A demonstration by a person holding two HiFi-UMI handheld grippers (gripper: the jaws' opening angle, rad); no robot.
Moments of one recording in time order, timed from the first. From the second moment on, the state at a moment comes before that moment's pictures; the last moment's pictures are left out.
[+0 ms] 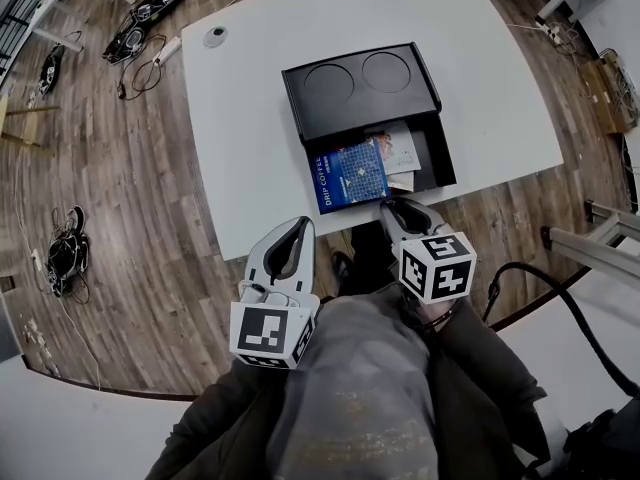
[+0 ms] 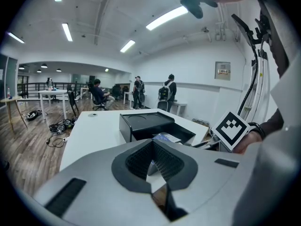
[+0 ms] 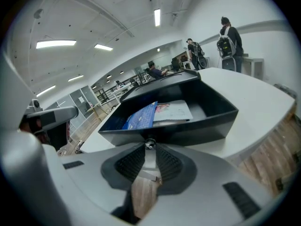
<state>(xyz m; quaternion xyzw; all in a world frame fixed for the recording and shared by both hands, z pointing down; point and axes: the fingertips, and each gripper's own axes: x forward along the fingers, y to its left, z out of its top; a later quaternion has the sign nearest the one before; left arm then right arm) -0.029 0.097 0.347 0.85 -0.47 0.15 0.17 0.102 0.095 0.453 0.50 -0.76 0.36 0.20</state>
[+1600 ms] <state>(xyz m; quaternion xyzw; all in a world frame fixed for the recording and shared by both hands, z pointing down) -0.046 -0.003 0.372 0.81 -0.53 0.14 0.21 0.089 0.007 0.440 0.24 -0.80 0.41 0.37</state>
